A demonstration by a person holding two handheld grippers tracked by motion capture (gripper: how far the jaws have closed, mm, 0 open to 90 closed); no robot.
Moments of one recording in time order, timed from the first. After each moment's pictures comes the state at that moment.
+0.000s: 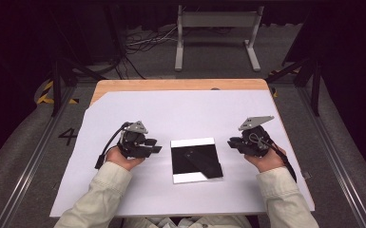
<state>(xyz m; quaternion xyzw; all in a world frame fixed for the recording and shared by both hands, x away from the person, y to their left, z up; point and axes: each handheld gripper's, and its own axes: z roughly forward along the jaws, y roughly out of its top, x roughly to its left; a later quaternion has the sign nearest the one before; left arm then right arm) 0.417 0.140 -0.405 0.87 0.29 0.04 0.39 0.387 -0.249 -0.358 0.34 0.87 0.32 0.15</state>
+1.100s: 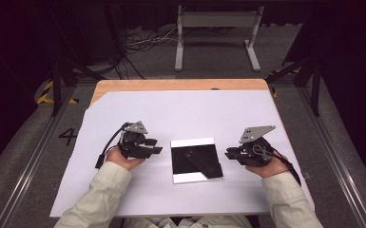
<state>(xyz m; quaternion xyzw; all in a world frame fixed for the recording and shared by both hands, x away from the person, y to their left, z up) 0.419 0.140 -0.408 0.87 0.28 0.03 0.40 0.362 -0.248 -0.364 0.26 0.89 0.35 0.12</state>
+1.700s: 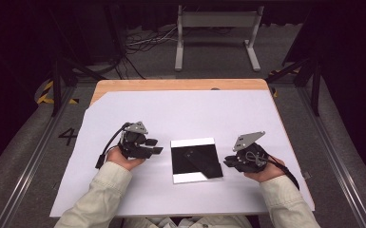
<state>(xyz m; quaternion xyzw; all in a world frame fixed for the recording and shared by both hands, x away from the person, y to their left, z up) 0.419 0.139 -0.408 0.87 0.28 0.03 0.40 0.357 -0.239 -0.380 0.24 0.92 0.29 0.10</state>
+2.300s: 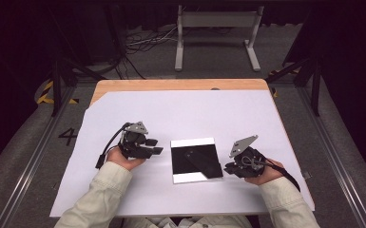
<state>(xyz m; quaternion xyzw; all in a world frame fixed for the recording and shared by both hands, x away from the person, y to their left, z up) 0.419 0.139 -0.408 0.87 0.28 0.02 0.40 0.353 -0.234 -0.390 0.23 0.94 0.25 0.07</state>
